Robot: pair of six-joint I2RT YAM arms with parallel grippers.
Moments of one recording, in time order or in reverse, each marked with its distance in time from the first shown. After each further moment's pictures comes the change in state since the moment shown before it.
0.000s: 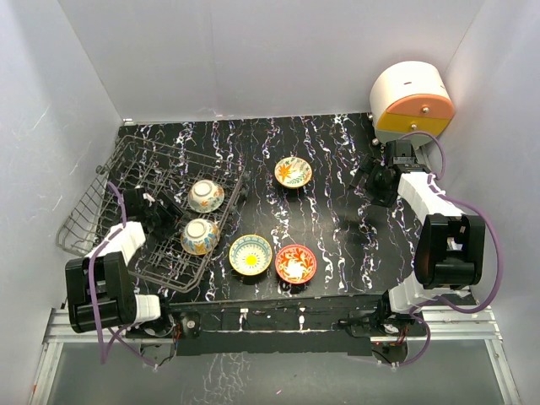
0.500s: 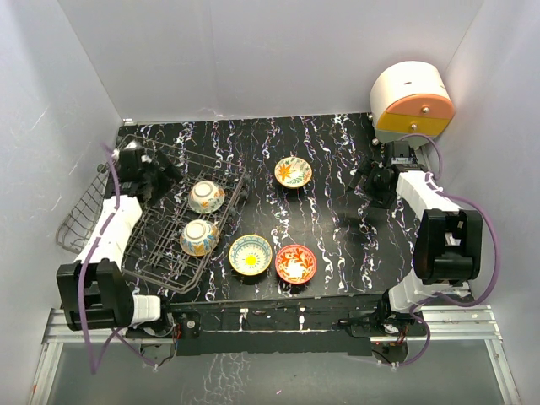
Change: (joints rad) left arm -0.074 -0.004 0.385 -0.270 -0.172 0.039; right arm 0.000 0.030 0.000 0.002 -0.020 0.000
